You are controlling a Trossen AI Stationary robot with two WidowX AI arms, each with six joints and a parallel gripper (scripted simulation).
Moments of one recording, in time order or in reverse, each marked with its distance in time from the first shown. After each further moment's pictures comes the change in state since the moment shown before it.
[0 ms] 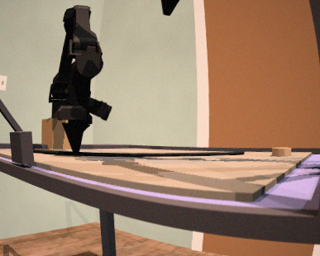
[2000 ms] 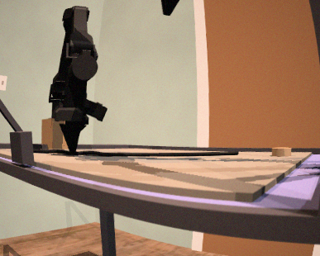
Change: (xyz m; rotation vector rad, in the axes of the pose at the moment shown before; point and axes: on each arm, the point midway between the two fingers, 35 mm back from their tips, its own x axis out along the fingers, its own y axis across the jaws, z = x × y) left arm 0.001 0.022 -0.011 -0.005 0.001 0.006; right arm 0.000 0.000 0.000 0.000 0.000 0.000
